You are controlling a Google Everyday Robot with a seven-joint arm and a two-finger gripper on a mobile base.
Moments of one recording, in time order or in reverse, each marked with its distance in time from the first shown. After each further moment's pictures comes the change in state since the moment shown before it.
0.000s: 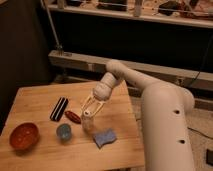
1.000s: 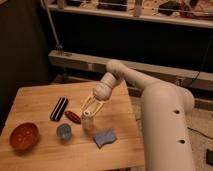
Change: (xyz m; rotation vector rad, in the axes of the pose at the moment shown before) arm 0.000 0.000 0.000 0.000 0.000 0.000
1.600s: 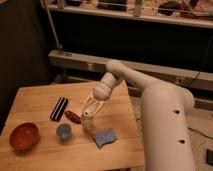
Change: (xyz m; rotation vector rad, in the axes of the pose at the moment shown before) arm 0.000 0.000 0.000 0.000 0.000 0.000
